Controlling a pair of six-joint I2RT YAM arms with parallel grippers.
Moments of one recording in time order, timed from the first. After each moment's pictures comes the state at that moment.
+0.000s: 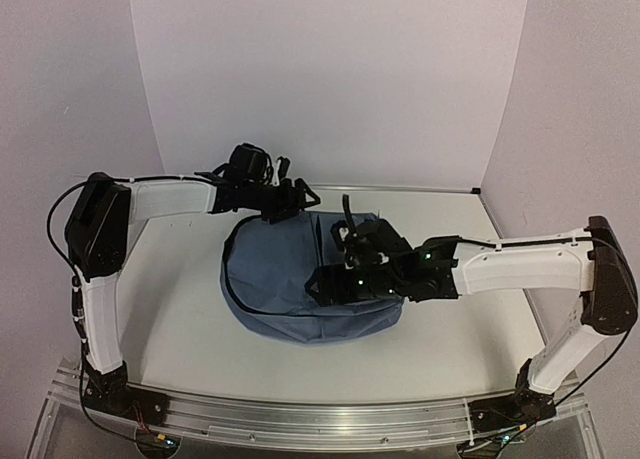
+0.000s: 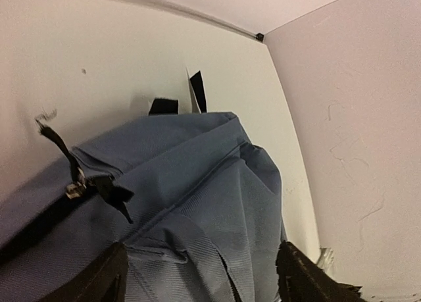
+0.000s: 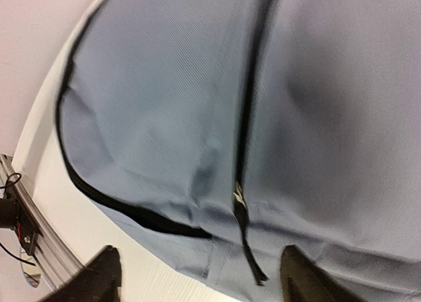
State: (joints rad) left arm -0.60 2.01 1.55 -0.09 0.43 -0.71; right arm 1.08 1.63 1.13 -0.26 0.18 0.66
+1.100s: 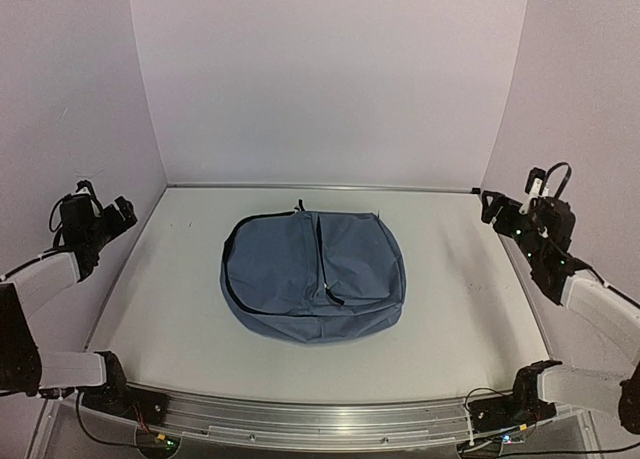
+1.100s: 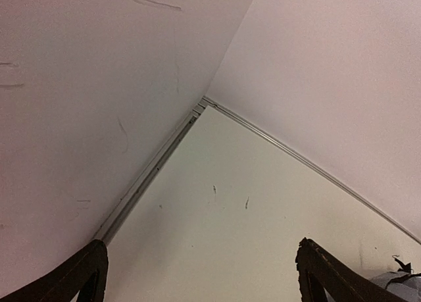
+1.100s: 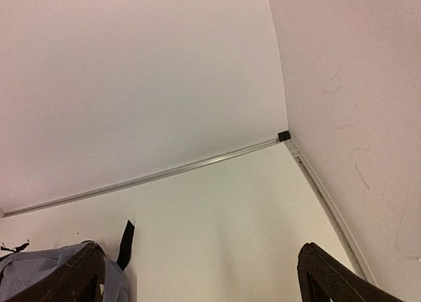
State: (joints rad) left arm 0.19 1.09 0.60 0.17 0.00 -0.41; right arm 0.11 0.98 0.59 0.25 0.16 0.29
